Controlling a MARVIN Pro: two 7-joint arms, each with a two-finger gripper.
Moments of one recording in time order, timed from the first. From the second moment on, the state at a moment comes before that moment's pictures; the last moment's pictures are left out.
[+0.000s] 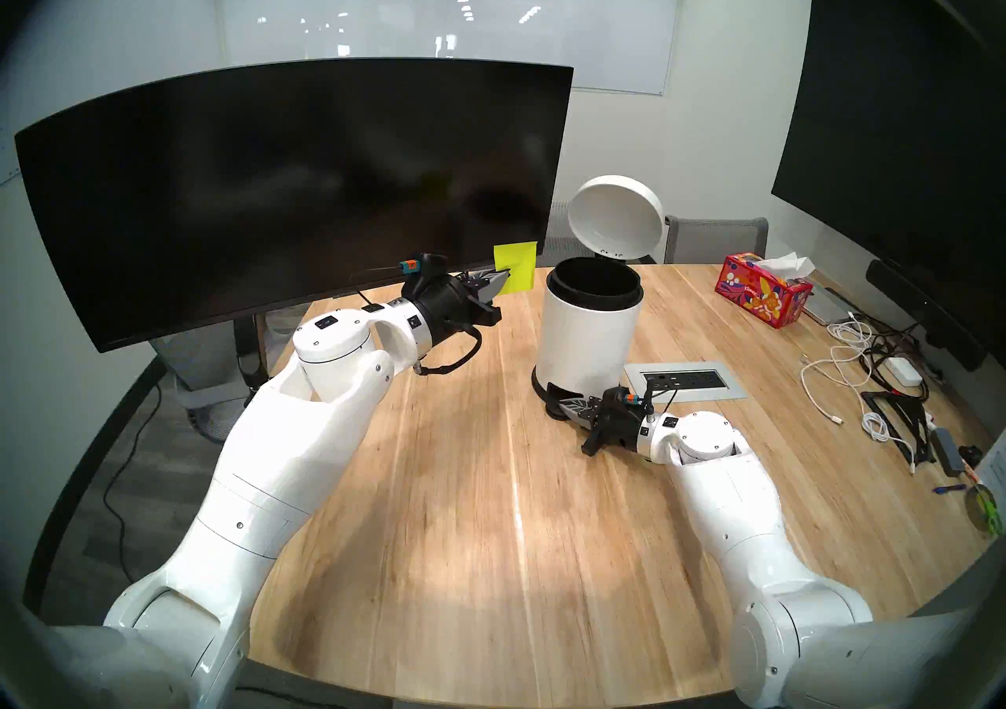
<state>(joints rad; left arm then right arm) 1.21 -1.21 -1.25 -1.70 -0.62 0.34 -0.34 -1.15 -1.42 1.64 -0.91 -0.24 -0.25 0.95</state>
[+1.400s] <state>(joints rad) 1.19 -1.21 -1.25 -1.70 -0.62 0.35 -0.33 -1.15 -1.43 1.64 -0.91 -0.24 -0.25 0.95</state>
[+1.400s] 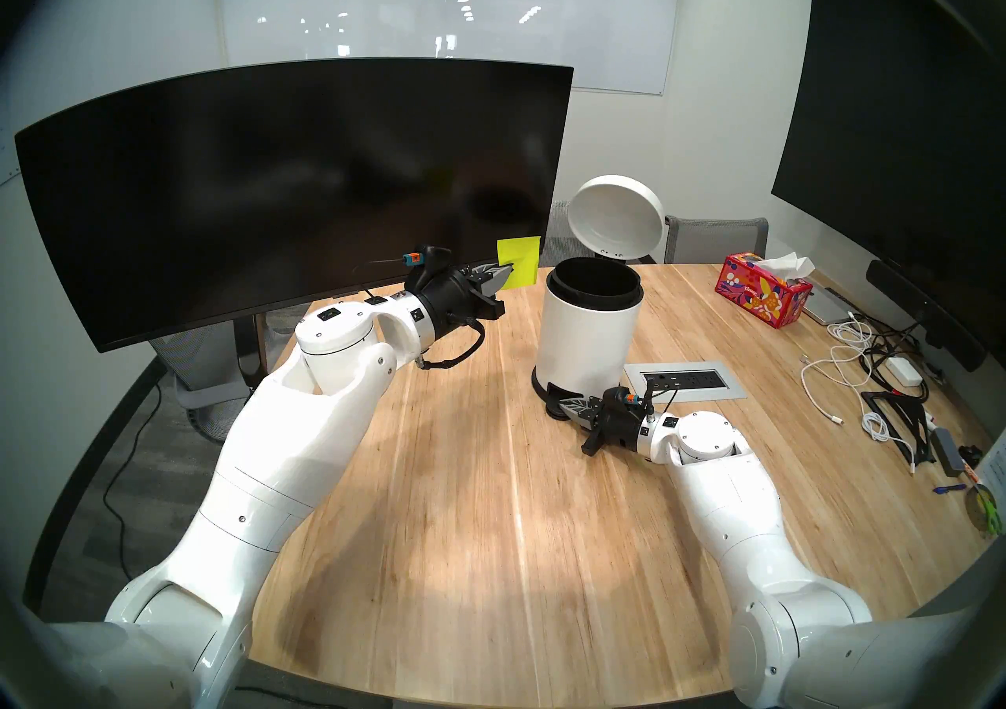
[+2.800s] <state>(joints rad) 1.19 -1.21 -1.25 -1.70 -0.62 0.35 -0.33 -1.15 -1.43 1.65 -0.91 -0.25 -0.25 0.96</state>
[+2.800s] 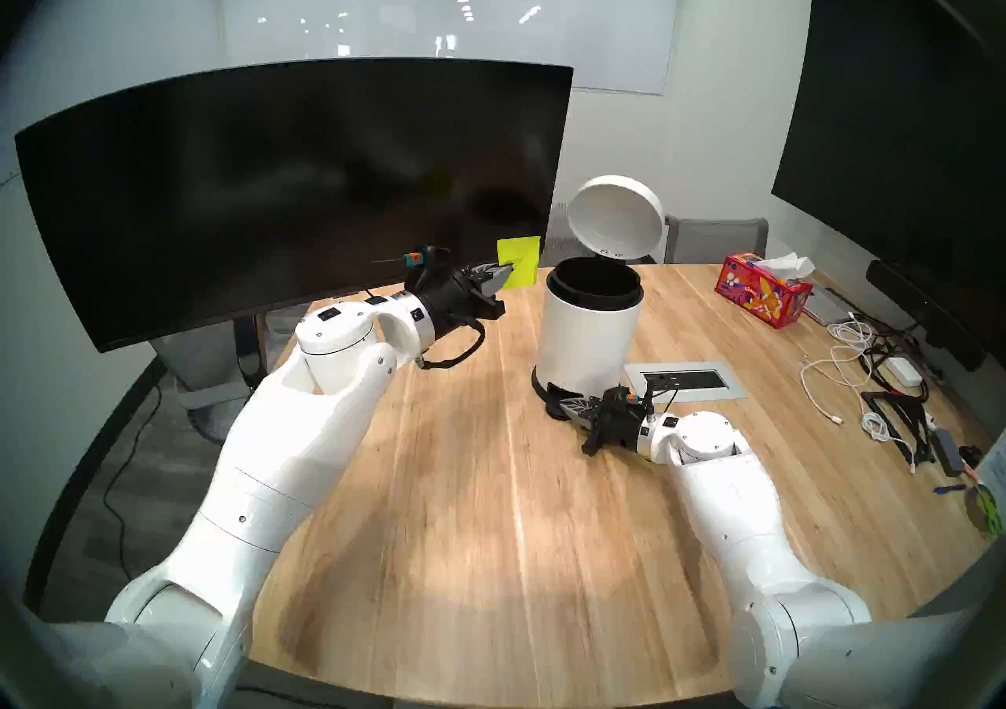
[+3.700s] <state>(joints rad) 1.20 -1.21 -1.26 -1.71 -0.64 0.35 -0.35 -1.15 -1.43 1.66 -0.91 -0.25 -0.25 0.96</state>
